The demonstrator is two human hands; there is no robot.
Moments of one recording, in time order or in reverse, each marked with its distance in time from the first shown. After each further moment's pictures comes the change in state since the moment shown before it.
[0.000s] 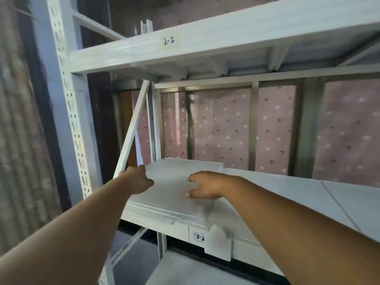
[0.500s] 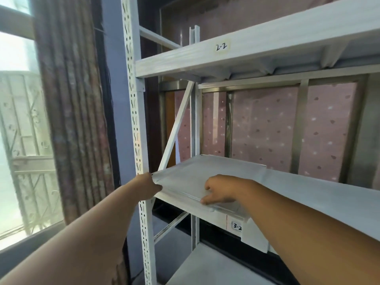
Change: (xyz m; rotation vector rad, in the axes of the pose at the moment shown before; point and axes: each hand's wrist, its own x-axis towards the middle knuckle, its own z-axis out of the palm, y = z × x) left_hand -0.076 -0.083 -0.008 -0.107 -0.003 -0.202; right_hand 0.005 -0.064 0.025 -0.123 -0.055 -0.129
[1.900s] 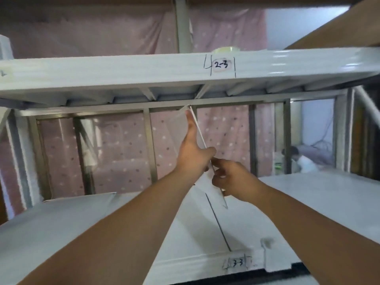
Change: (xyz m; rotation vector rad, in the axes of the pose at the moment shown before) left_hand -0.210 0.444 0.043 -1.061 -0.287 0.947; right_hand -0.319 0.202 -0.052 0.666 0.787 0.552
